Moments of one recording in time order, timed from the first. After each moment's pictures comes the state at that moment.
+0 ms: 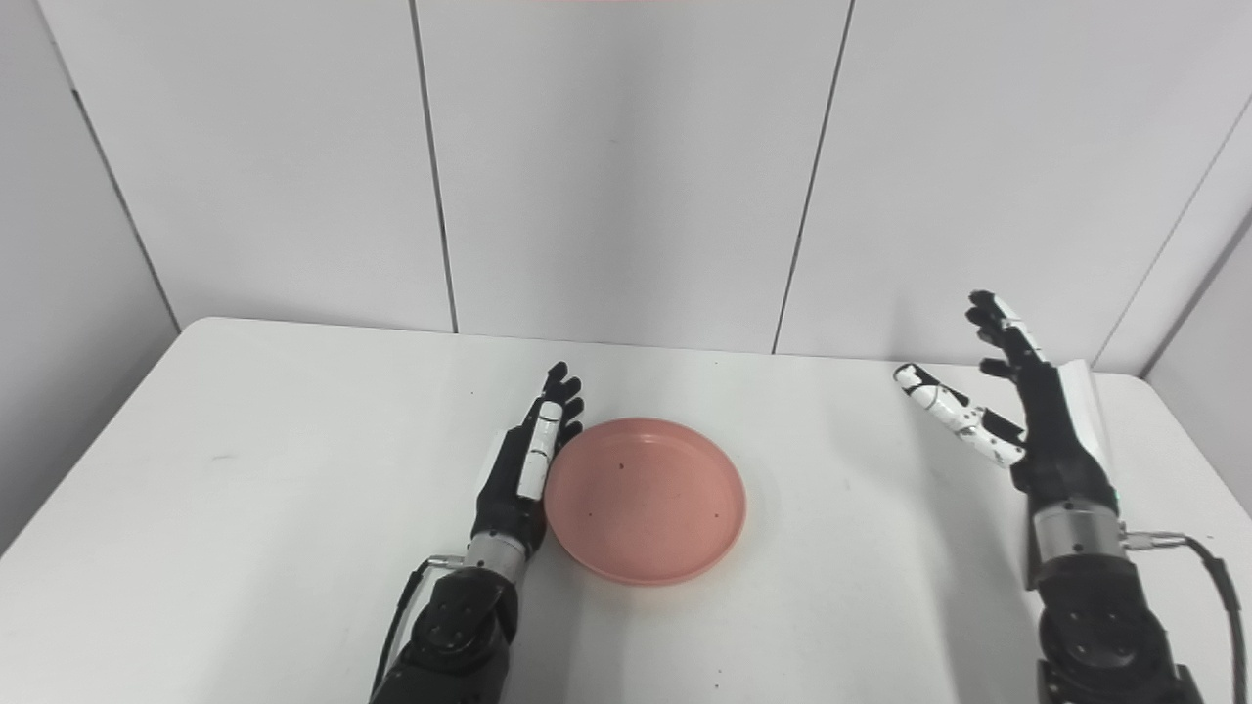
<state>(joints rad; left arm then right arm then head) -0.54 -0.19 -0.03 0.64 -0.01 -0.21 0.07 -0.37 -0.45 -0.14 -0.11 -0.30 0.23 0.02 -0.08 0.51</state>
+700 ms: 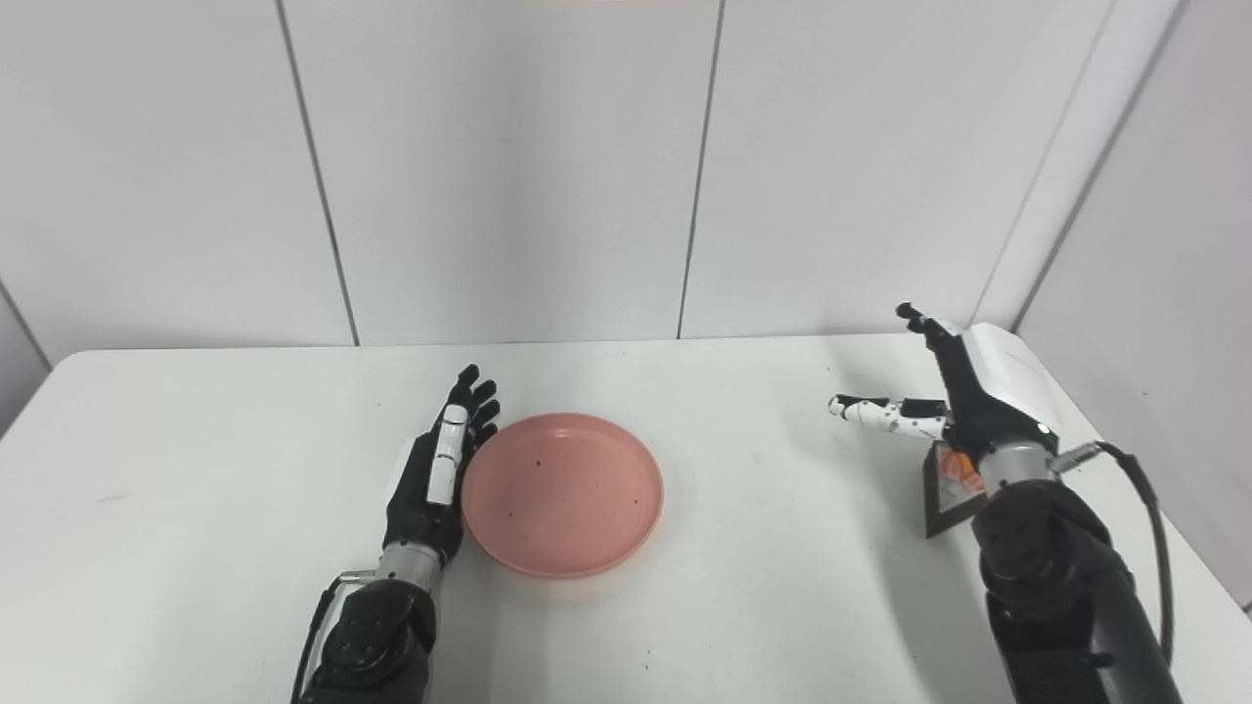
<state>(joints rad) -0.54 -0.17 -0.01 0.64 -0.05 -0.22 0.02 -0.37 -0.54 -0.10 -0.17 -0.71 0.47 0.27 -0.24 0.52</state>
